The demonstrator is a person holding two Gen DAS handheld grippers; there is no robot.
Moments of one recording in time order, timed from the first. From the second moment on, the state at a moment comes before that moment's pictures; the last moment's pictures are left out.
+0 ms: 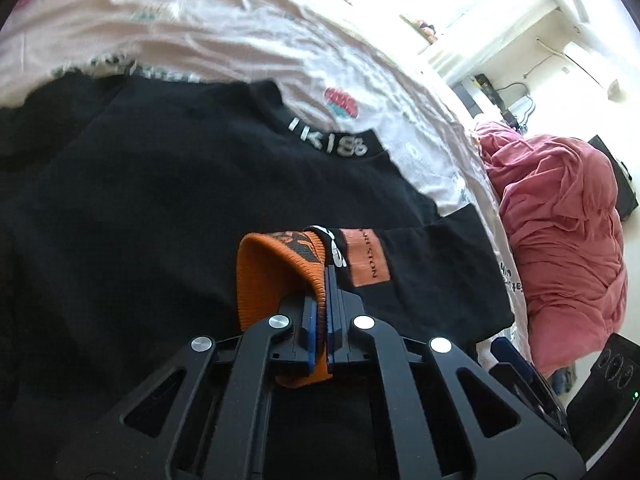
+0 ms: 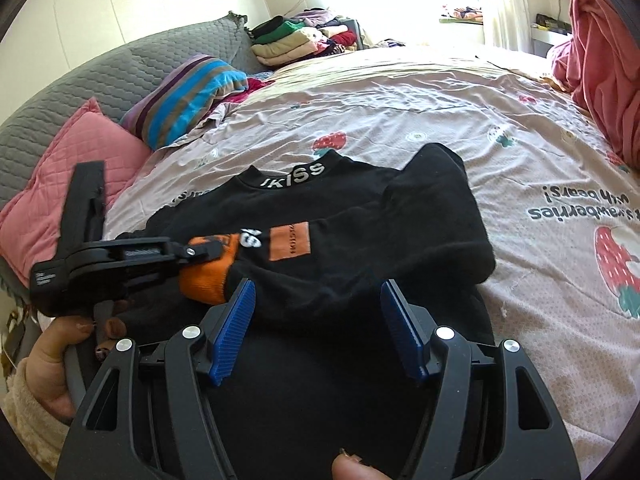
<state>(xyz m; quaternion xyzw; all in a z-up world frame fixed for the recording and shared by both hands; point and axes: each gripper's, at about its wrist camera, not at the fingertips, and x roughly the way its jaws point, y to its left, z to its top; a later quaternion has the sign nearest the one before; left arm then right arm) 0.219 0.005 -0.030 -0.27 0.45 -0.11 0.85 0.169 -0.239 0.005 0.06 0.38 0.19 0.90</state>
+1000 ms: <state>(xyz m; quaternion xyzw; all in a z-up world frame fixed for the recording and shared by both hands) 0.183 0.067 0.033 -0.24 0.36 -0.06 0.90 0.186 -0.234 0.011 0.05 0.38 0.16 0.91</state>
